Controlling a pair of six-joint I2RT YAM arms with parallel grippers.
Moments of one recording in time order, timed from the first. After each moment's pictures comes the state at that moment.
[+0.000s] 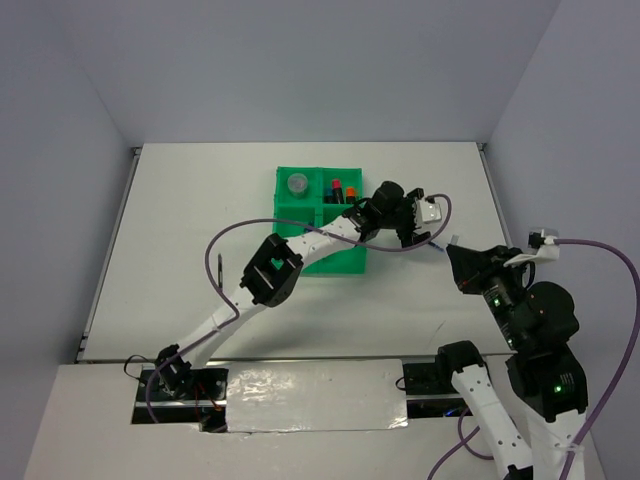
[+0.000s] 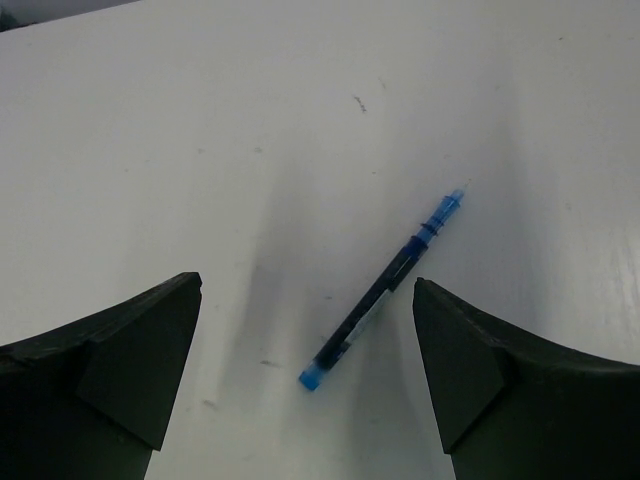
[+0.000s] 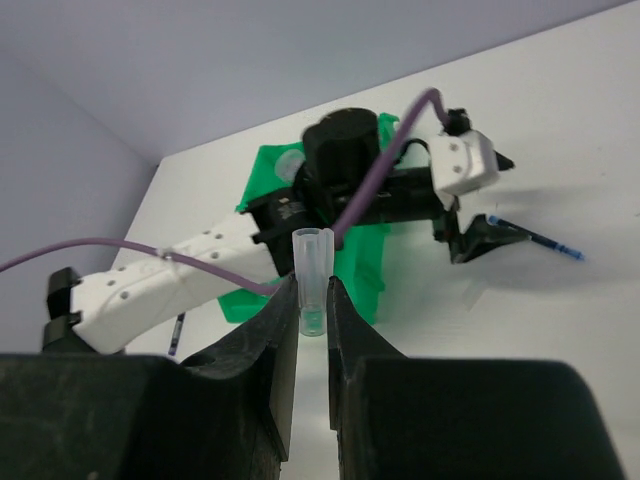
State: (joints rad) left arm -0.85 2.72 2.40 -0.02 0.46 0.47; right arm 0.20 0.34 1.00 -0.73 0.02 0.50
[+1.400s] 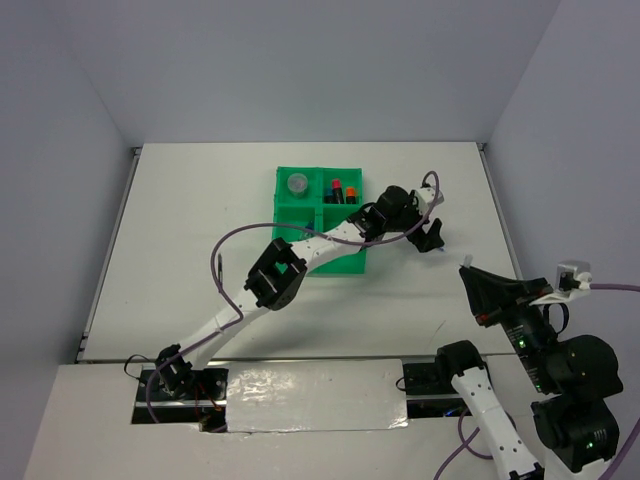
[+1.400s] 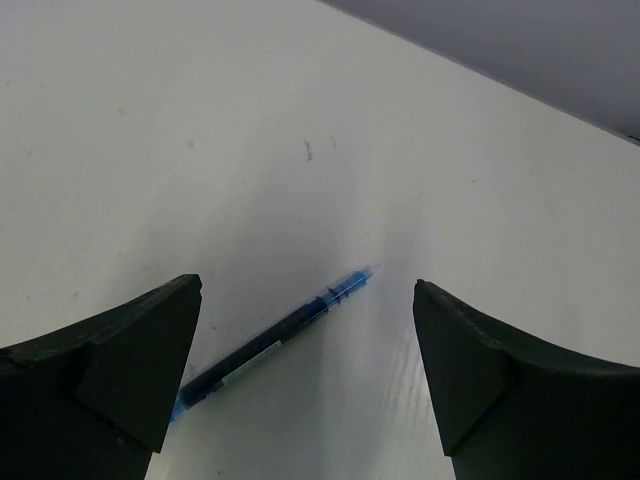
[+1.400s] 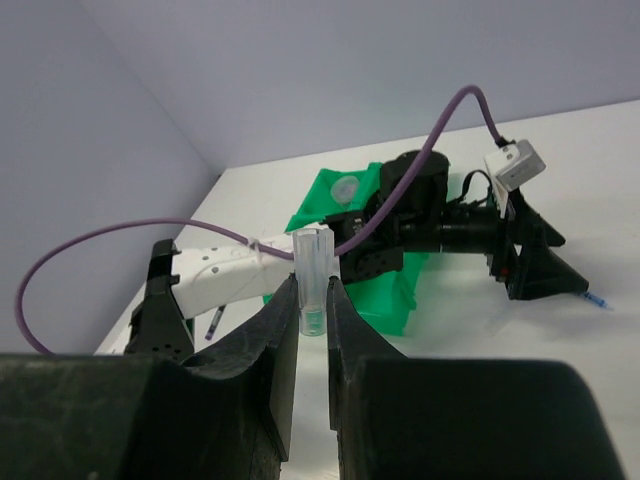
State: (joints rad) left arm -0.89 2.79 2.48 0.04 0.43 -0.11; right arm 0.25 0.20 1.11 -0.82 -0.05 0.45
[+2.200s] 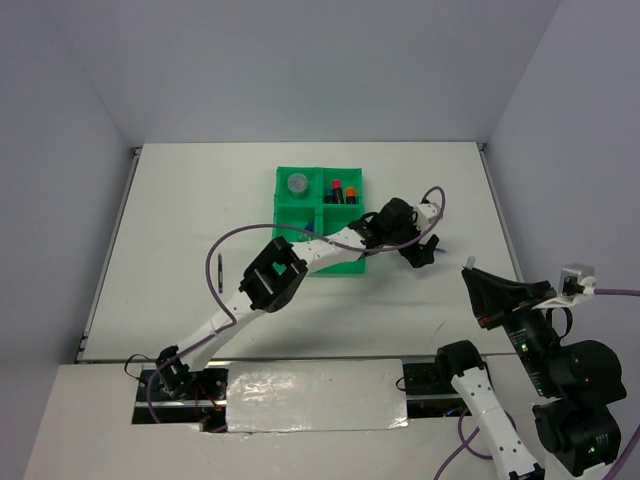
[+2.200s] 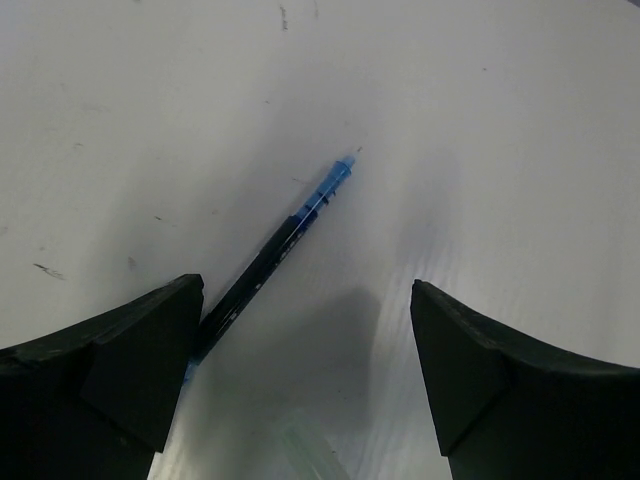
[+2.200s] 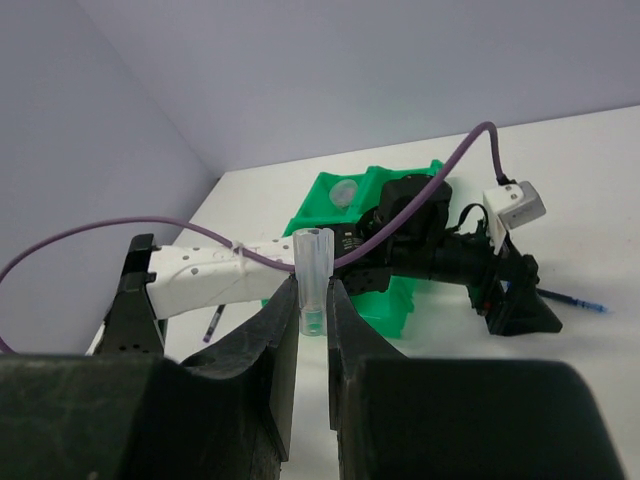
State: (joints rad) left arm -0.92 2.67 2.24 -0.02 0.33 -0.10; right arm 0.25 0.18 1.12 -0.82 -0.04 0.44
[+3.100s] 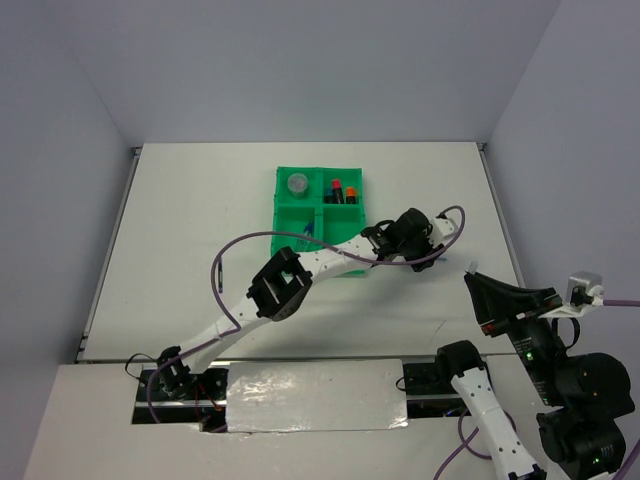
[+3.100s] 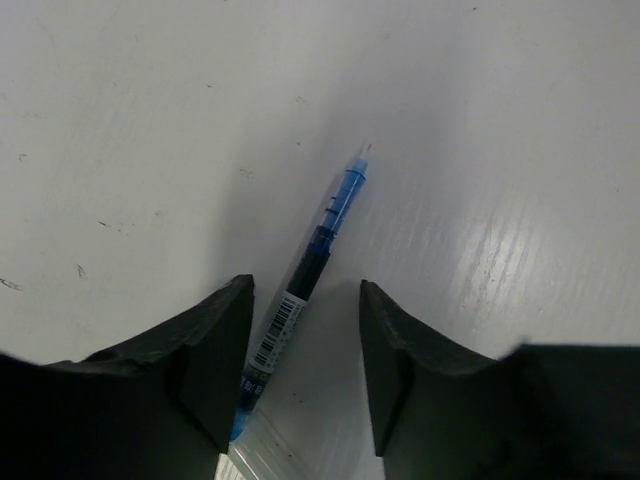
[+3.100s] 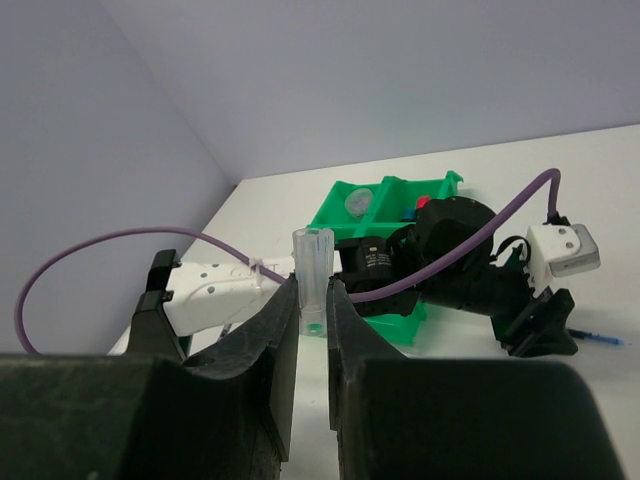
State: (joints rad) left arm -1.00 2.71 2.38 -0.25 0.20 0.07; right arm 0.25 0.16 1.14 -0.82 -0.07 0.45
